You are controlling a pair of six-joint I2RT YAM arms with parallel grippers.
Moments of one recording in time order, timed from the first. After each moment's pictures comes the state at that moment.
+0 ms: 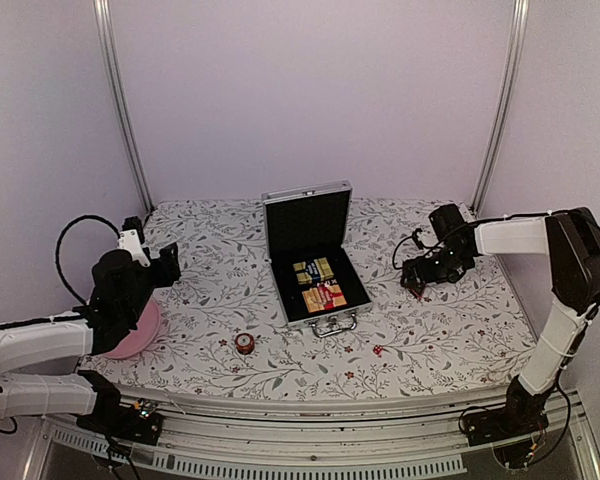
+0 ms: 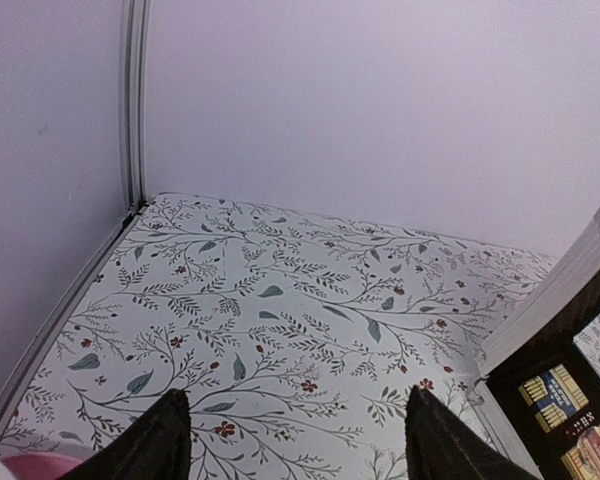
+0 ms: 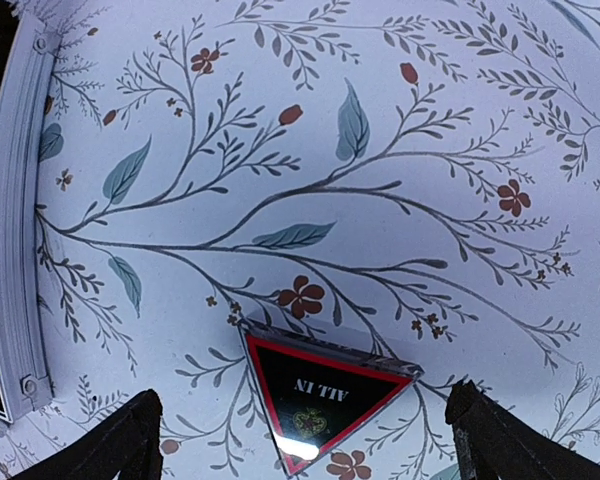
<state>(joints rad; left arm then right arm) -0.46 0.99 0.31 0.53 -0.48 -0.25 0.31 1.77 1.07 -0.40 -0.08 0.08</state>
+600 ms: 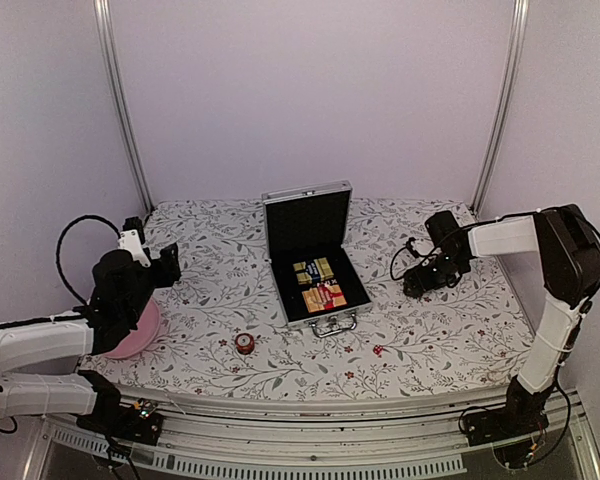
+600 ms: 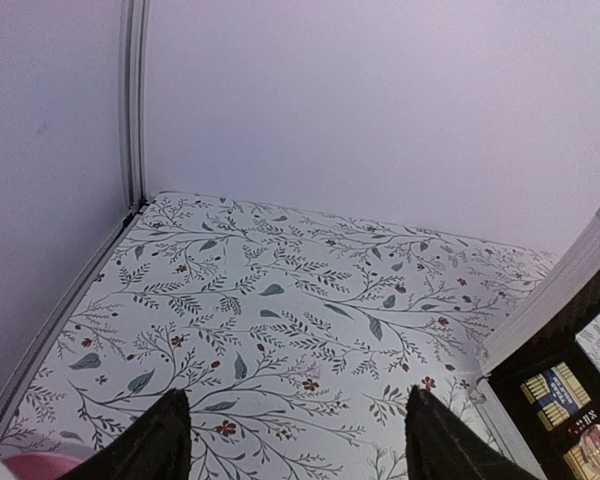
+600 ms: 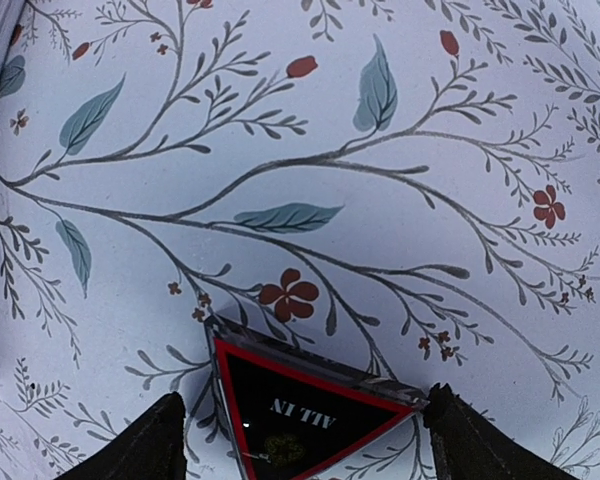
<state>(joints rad) -0.46 1.00 0.31 0.53 -0.48 -0.24 0.31 1.84 1.08 -0.39 -0.05 -0.07</state>
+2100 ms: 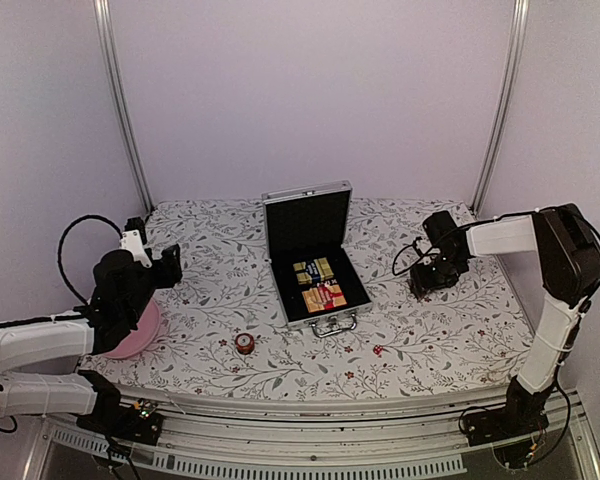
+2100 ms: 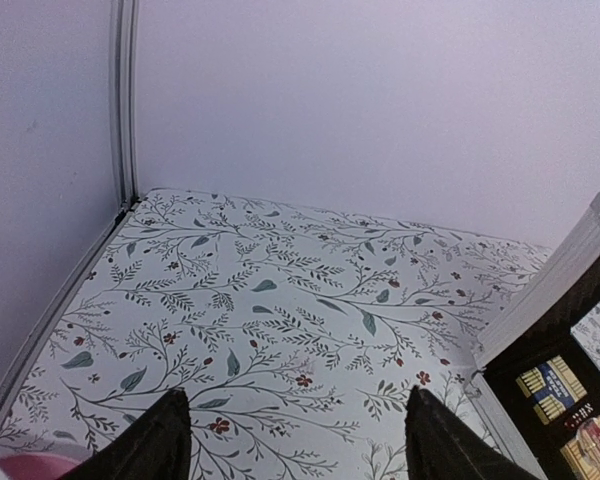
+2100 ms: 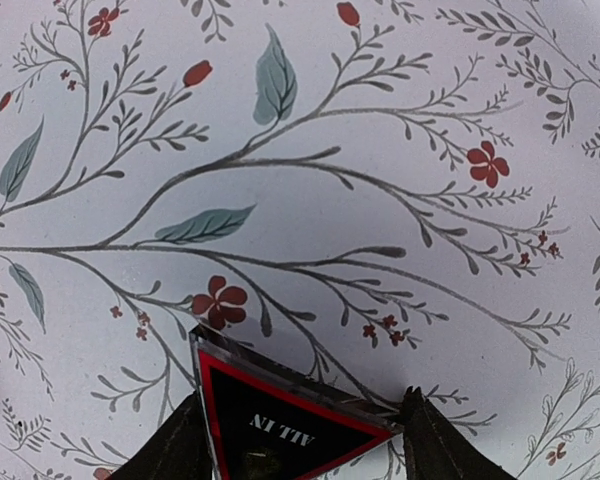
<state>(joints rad) -0.46 1.00 0.31 0.53 -0.46 -0.24 0.32 1.85 1.09 -0.41 0.05 0.08</state>
